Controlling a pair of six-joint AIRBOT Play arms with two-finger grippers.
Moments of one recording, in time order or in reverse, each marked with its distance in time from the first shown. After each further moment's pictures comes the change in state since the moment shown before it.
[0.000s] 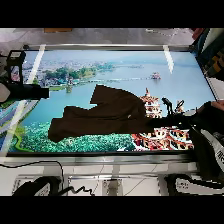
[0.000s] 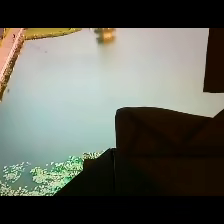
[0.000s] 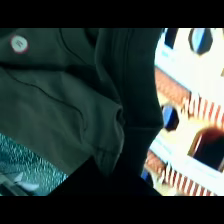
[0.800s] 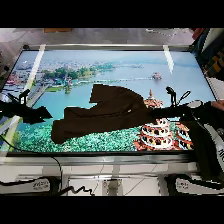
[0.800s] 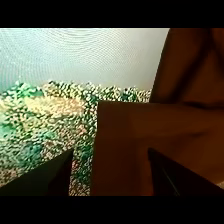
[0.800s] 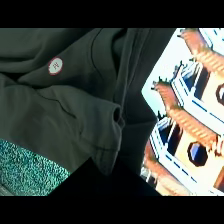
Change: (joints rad) left arm 0.446 -0.435 -0.103 -0.463 -0.190 0.258; right arm 0.000 0.004 0.123 0.001 0.031 0.053
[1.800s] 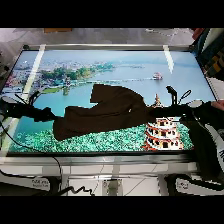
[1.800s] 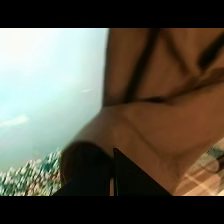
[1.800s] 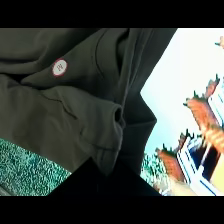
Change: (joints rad) left arm 0.019 -0.126 0.057 -0.244 -0.074 0.281; right arm 0.000 0.022 0.013 -0.004 -0.001 0.001
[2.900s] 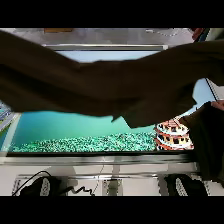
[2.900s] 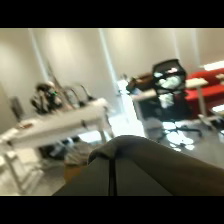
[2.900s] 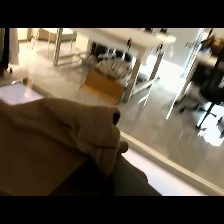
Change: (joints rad) left arm 0.029 1.080 0.292 -0.078 0.632 0.145; right arm 0.000 0.869 0.485 -0.019 0.002 -0.002
